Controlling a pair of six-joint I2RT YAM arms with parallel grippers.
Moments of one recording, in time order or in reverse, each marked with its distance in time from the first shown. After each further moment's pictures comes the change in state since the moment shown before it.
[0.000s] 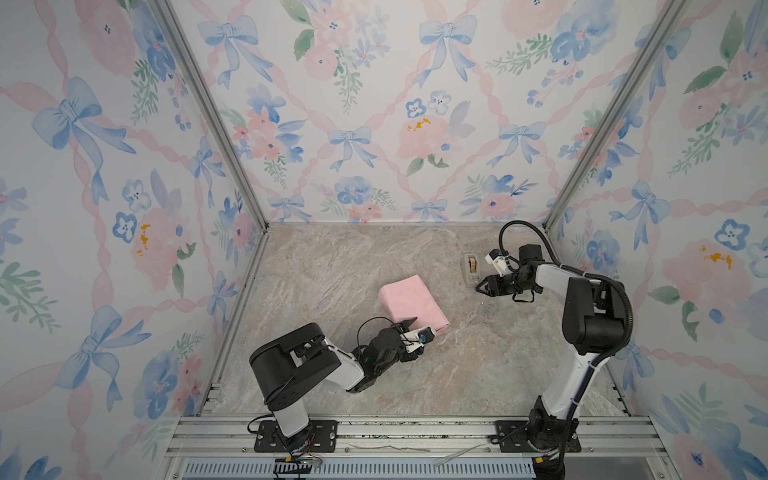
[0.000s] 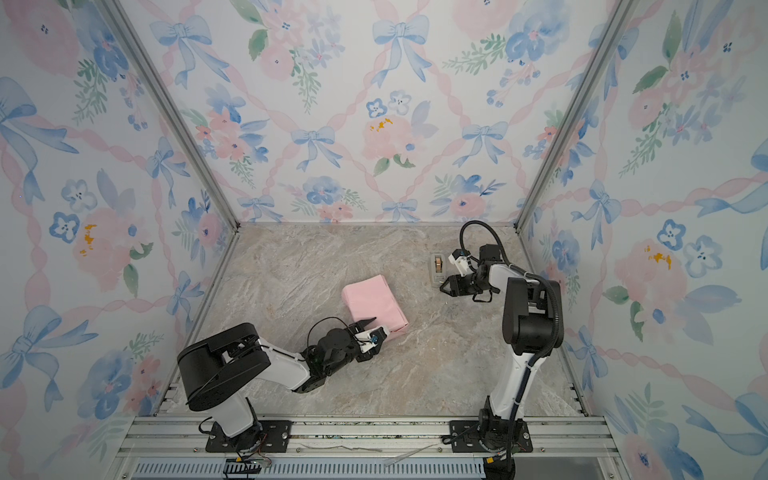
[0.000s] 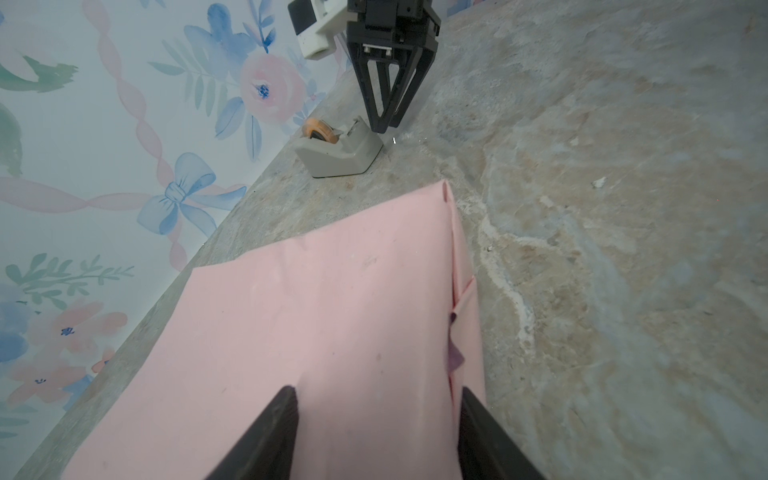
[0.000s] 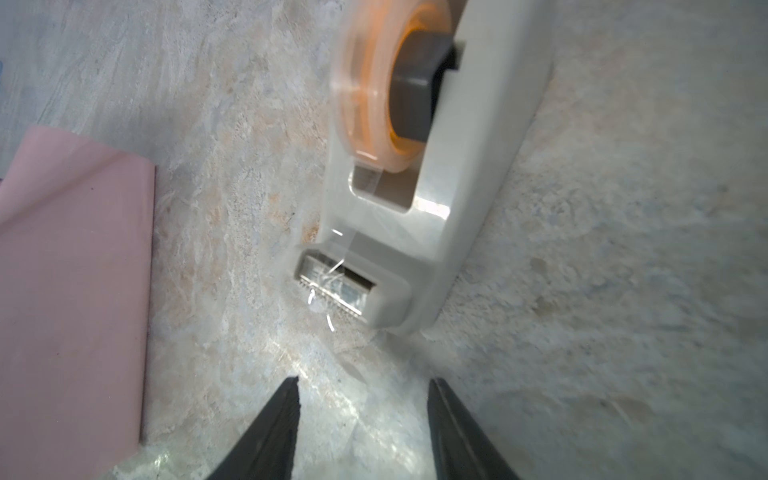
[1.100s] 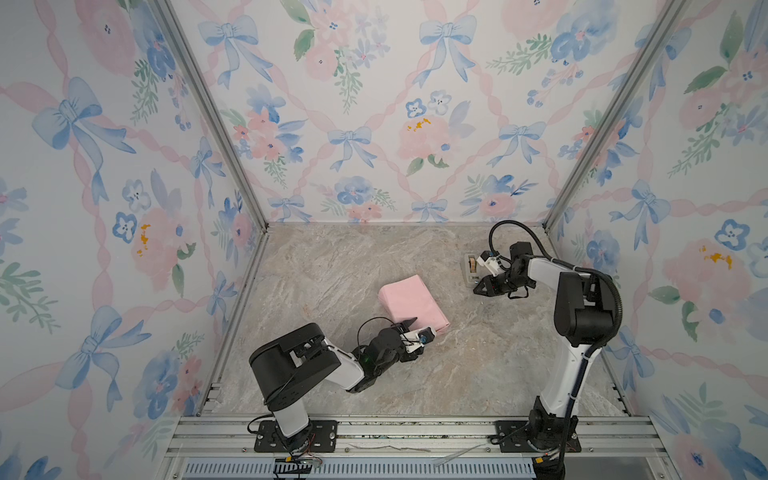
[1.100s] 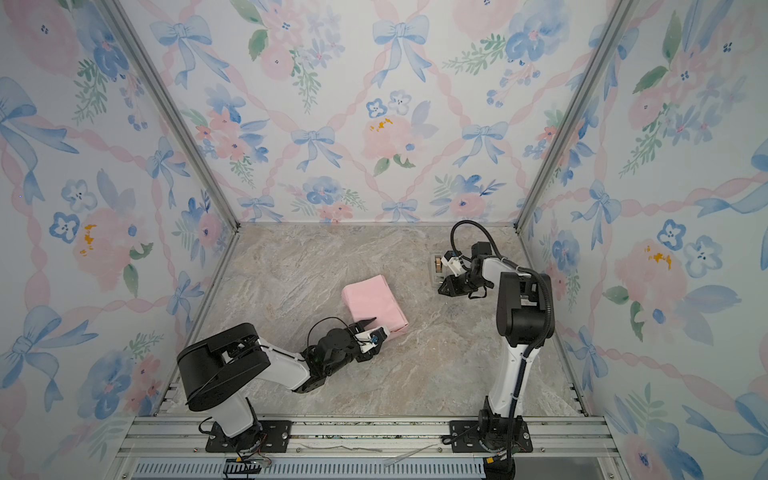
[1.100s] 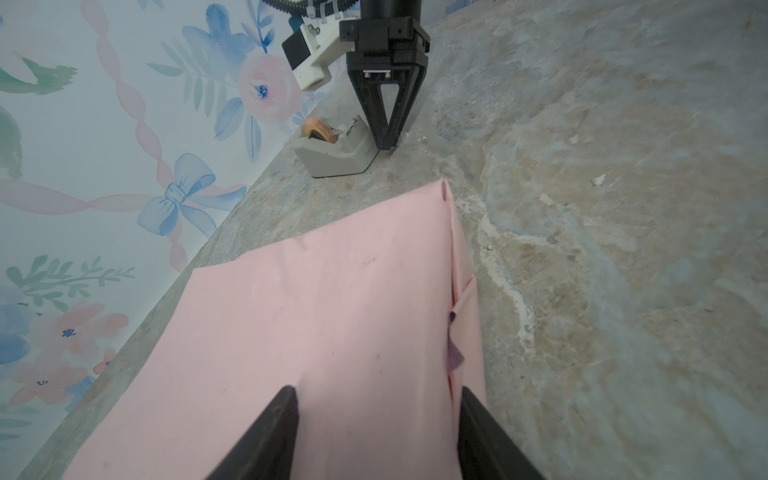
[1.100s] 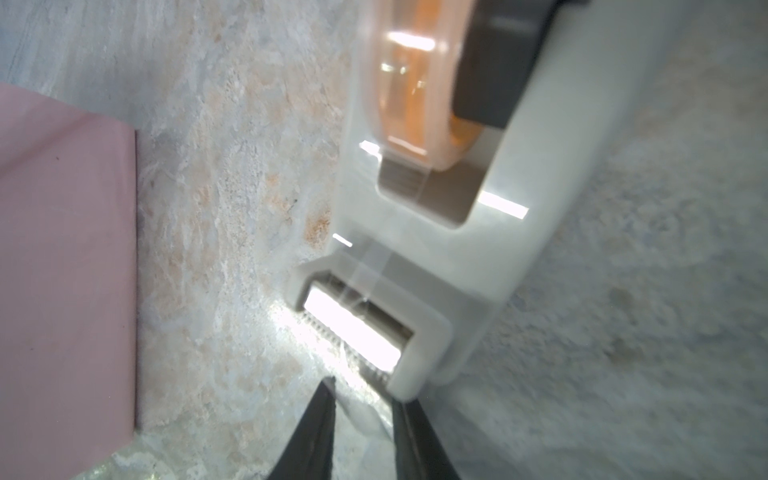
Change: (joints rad) left arm 0.000 -0.002 0.001 -0.006 0.000 0.005; right arm 0.038 0.080 0.104 -0.135 0.028 -0.052
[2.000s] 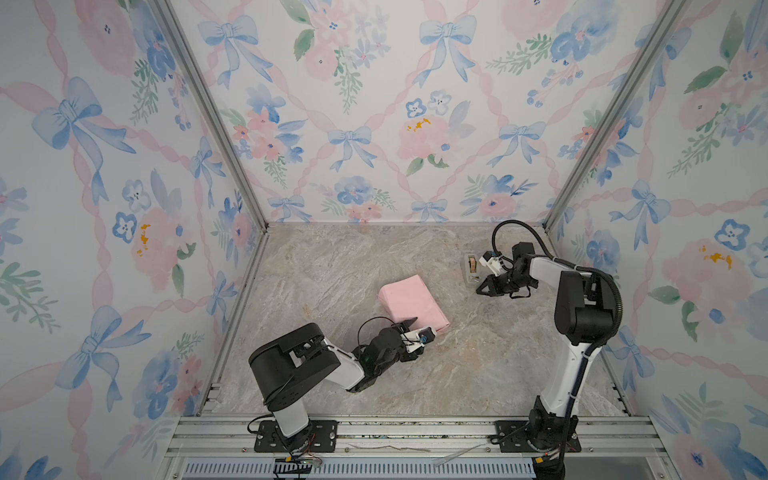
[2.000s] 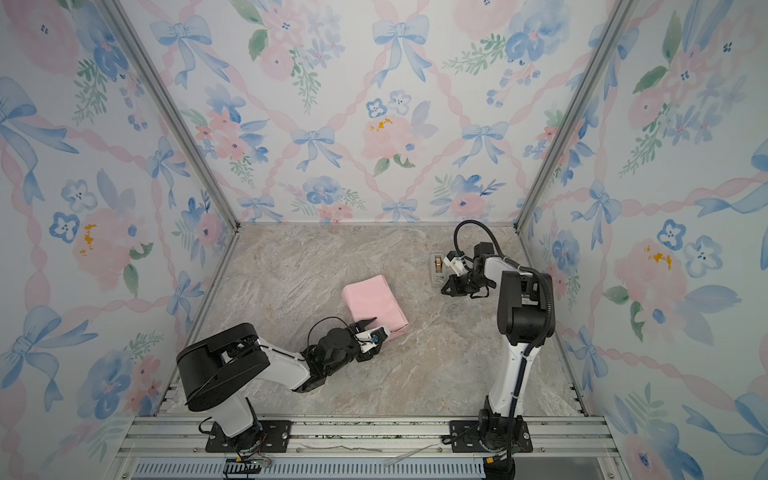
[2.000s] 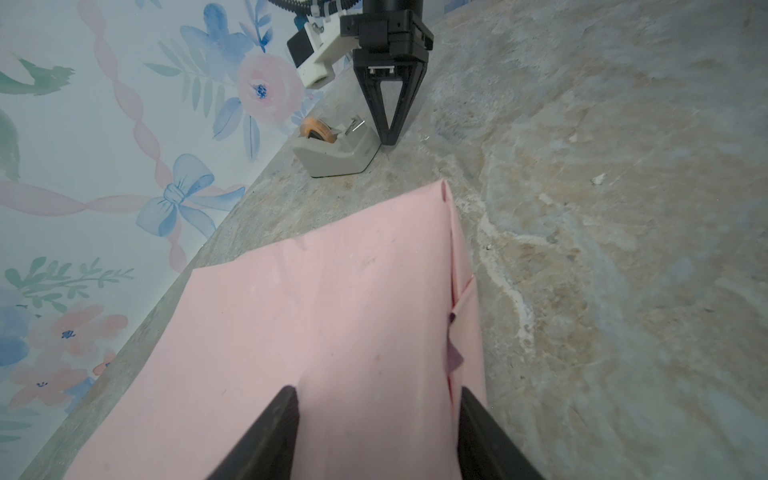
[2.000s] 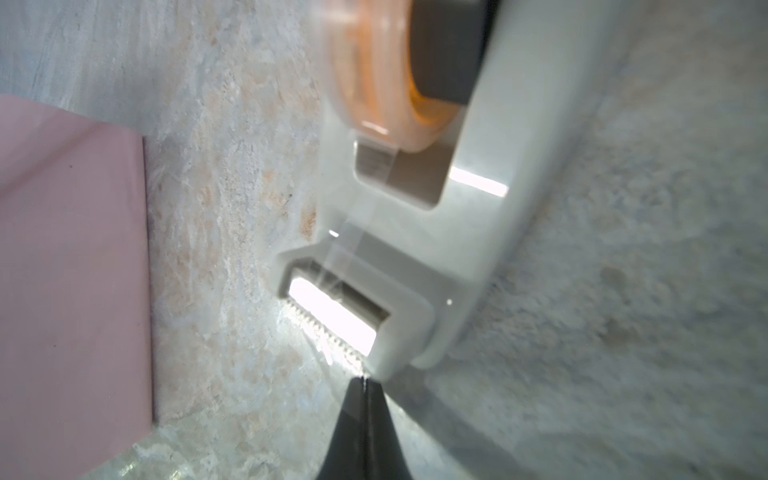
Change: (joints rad) left arm 0.000 -0.003 0.005 -0.012 0.000 0.003; right arm -0.026 0.029 0.031 -0.042 -0.024 0.022
